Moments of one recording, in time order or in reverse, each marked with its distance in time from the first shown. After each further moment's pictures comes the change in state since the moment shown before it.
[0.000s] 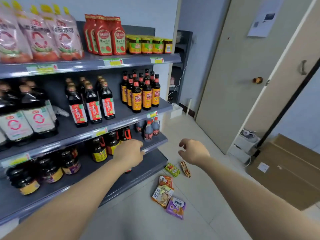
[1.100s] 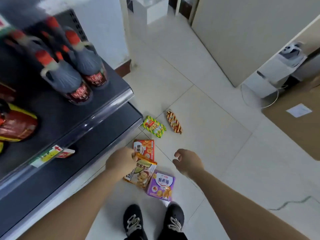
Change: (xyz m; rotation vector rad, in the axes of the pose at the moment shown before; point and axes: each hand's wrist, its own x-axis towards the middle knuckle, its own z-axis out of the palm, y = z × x) left_hand 0.436 0.048 0.494 -0.084 -0.647 -0.164; right_hand 0.390 0.339 0.371 0.173 -0.566 0.497
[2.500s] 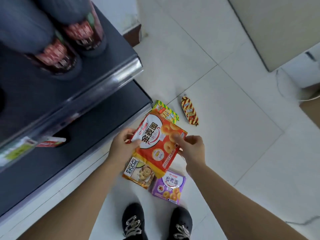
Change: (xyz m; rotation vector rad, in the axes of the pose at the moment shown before) left_hand 0.117 -0.050 0.079 -1.046 0.068 -0.203; right_hand 0.120 -0.018 0.074 1.176 0.133 0.262
